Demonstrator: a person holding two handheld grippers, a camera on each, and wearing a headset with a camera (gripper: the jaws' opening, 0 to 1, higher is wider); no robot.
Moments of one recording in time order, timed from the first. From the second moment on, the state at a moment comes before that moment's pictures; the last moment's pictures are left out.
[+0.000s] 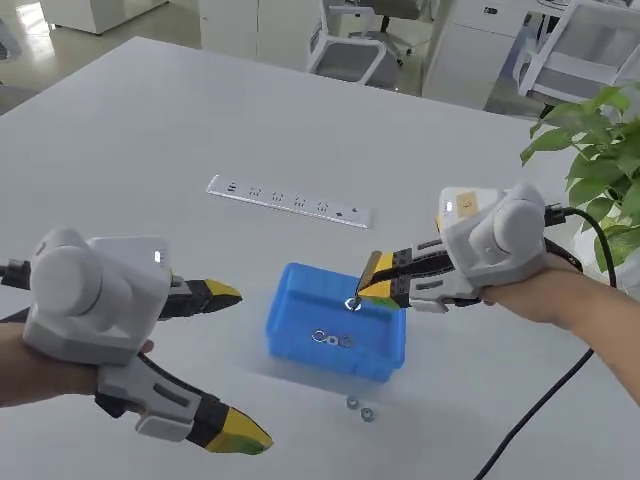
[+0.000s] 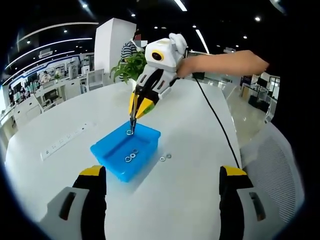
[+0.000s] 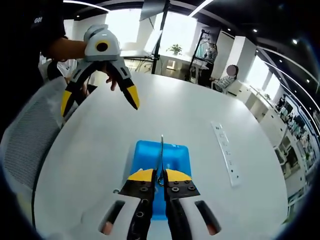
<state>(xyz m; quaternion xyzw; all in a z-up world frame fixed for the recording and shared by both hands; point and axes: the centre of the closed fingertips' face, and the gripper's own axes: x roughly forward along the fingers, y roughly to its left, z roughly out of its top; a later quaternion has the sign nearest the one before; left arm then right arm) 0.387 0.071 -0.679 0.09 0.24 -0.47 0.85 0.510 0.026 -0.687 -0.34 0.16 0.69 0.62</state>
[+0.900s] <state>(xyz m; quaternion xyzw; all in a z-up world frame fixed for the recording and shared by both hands) 0.404 0.061 -0.682 0.10 0.24 -0.48 0.84 0.521 0.004 -0.742 -0.33 0.21 0.68 0.62</state>
